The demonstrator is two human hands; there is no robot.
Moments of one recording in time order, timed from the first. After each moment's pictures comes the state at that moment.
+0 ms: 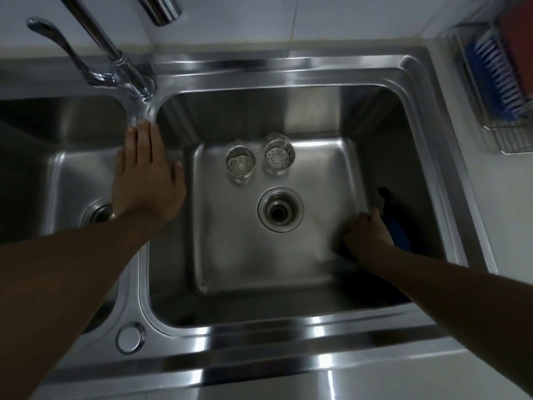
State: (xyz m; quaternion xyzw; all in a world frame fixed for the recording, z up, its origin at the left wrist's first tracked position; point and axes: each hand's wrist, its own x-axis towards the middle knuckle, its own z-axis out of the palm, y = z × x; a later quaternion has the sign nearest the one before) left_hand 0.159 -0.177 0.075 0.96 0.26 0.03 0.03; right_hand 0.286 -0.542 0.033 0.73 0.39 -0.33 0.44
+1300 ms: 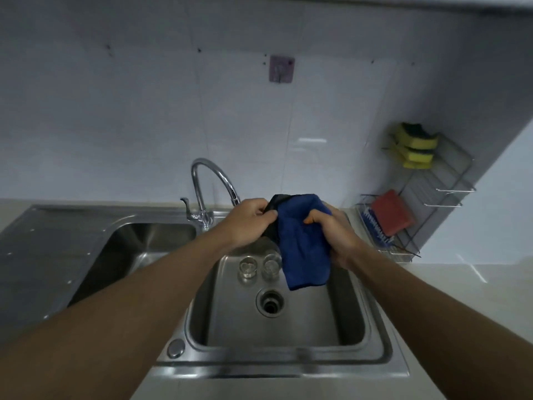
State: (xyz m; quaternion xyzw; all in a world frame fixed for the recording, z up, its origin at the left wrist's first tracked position) left_hand 0.146 -0.325 0.375 0.86 0.16 0.06 0.49; right_hand 0.245 -0.507 0.351 0.67 0.15 -0.25 -0.68
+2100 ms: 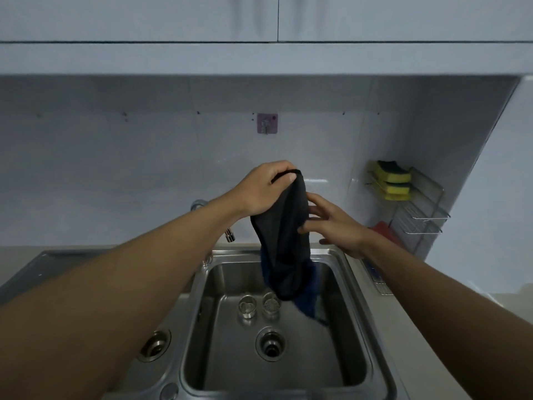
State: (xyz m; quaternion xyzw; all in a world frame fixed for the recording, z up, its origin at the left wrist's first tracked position) left_hand 0.188 -0.351 0.503 0.91 -0.08 0.20 0.35; right_hand 0.269 -0.539 0.442 0.74 0.35 -0.23 -0.52
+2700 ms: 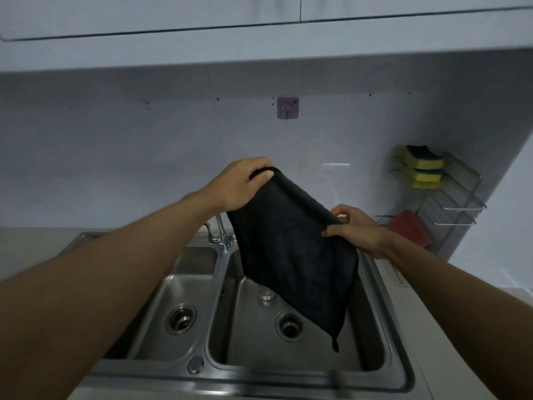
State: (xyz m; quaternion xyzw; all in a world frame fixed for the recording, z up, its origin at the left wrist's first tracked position) left_hand 0.146 -0.293 0.502 0.95 -0.02 0.19 0.25; right_hand 0.290 -0.538 0.401 0.78 0.27 -0.25 -0.51
